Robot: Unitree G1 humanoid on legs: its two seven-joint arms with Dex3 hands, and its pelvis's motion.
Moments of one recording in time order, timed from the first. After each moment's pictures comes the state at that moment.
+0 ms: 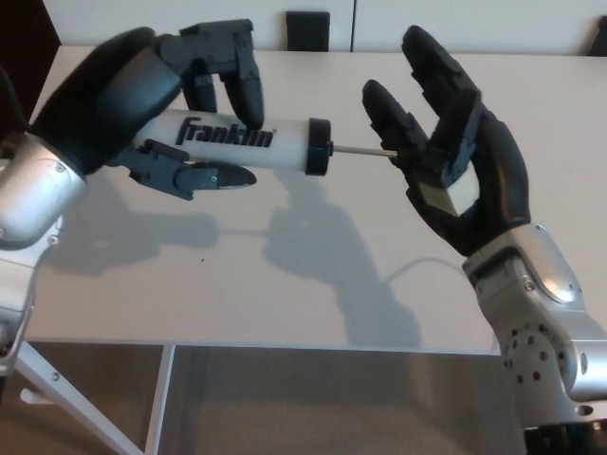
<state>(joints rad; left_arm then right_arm) -0.44 0.54 -0.11 -0.12 0.20 -0.13 -0.37 -0.34 0.05 0.02 0.03 0.43 0.18 0.19</state>
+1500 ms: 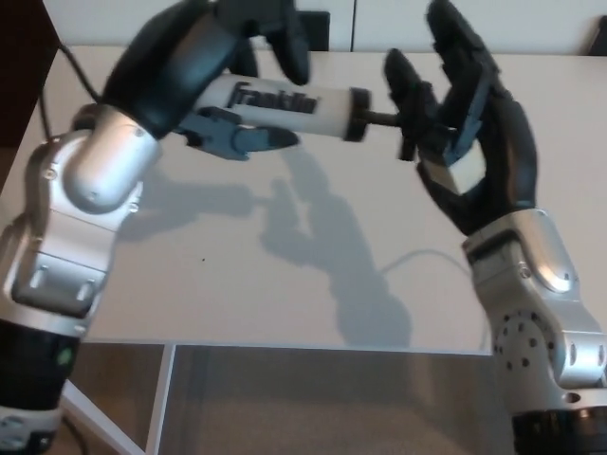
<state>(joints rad) -0.57 0.42 -0.14 0.05 0.34 -0.04 -0.24 -0.38 0.06 -0.06 0.06 0.39 0.12 0.13</state>
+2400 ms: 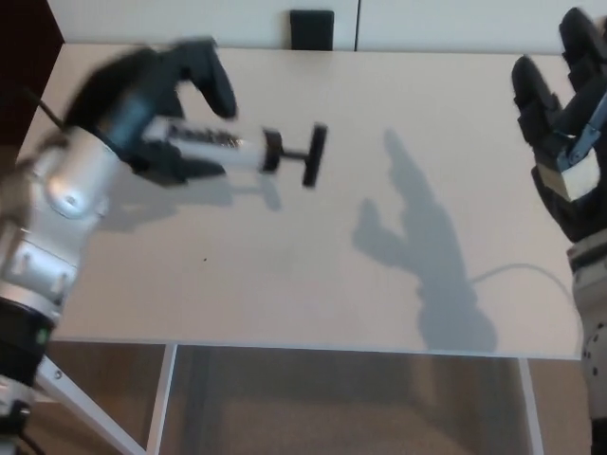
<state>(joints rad) -0.63 0.44 -0.27 0.49 0.43 -0.14 -0.14 -0.31 -0.05 -0.19 -0.03 0.39 0.08 0.15</state>
